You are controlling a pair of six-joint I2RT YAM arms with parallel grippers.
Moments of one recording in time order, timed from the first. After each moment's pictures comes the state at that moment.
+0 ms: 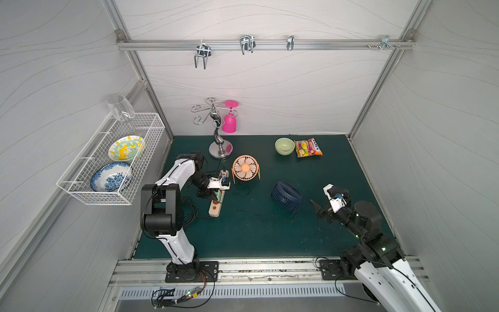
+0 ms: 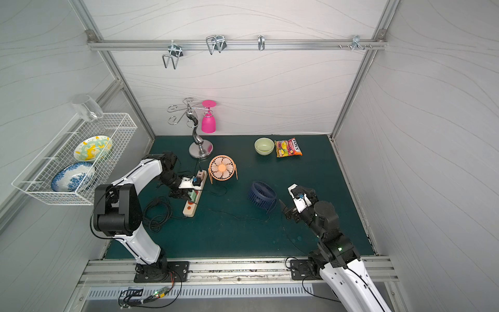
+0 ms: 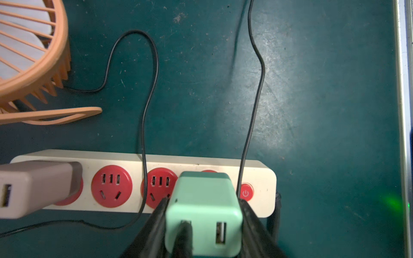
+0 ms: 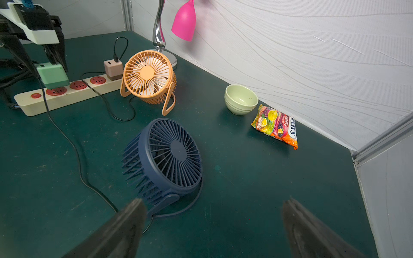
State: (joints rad) left arm 0.03 1.75 1.28 -1.17 0.44 1.67; right arm 0.47 0.34 0.45 -0.41 -0.06 -0.28
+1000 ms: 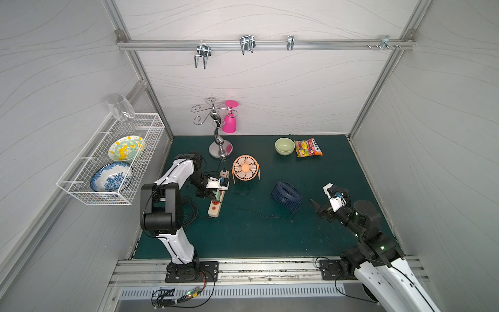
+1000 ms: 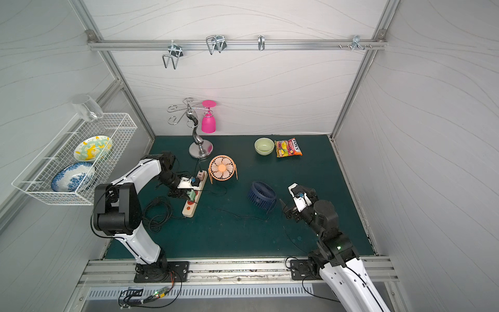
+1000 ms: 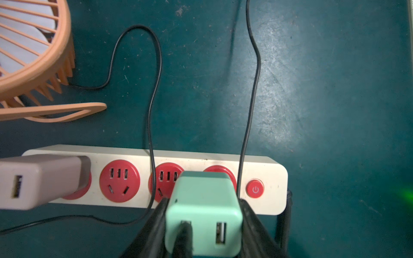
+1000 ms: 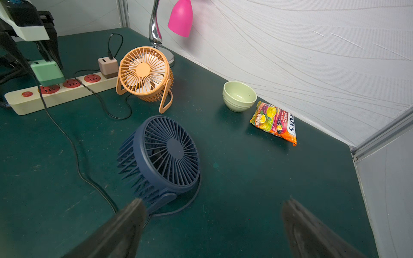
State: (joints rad) left arm 0.05 1.75 1.26 -1.17 0.44 1.72; right arm 0.44 0.36 0.45 -0.40 -0.07 -0.28
